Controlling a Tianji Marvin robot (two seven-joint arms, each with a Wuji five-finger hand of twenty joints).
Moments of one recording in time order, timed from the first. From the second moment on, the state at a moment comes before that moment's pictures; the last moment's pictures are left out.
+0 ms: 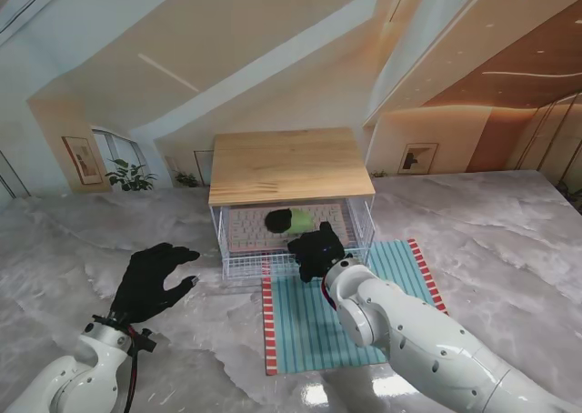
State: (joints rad) left arm 1.76 -1.12 -1.42 -1.53 0.80 -0.39 0.38; right arm -1.11 -1.13 0.61 -1.31 -0.90 0.21 -0.12; left_hand 0.66 -0.24 0.51 0.07 0.60 0.17 0.27 0.21 0.53 0.16 0.31 0.26 0.22 0.23 0.37 0.36 -0.08 0.31 0.79 0.39; right_hand 0.71 -0.77 1.12 -0.20 0.79 0.03 0.96 0.41 0.96 0.15 0.88 0.46 0.80 0.13 1.11 0.55 0.20 0.21 1.25 0.69
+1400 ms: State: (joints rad) left arm 1.75 -1.12 -1.42 -1.53 0.80 -0.40 0.38; right arm -1.22 -1.09 0.70 -1.45 -0.94 0.16 -0.01; left_hand 0.66 -0.24 0.51 0.07 0.60 0.17 0.27 0.21 0.53 0.16 0.31 0.26 0.22 0.23 0.37 0.36 -0.08 0.31 0.79 0.39; right_hand 0.71 -0.70 1.15 -0.25 0.82 0.00 0.97 0.52 1.01 0.17 0.94 0.56 0.88 0.16 1.29 0.59 0.35 0.26 1.40 0.90
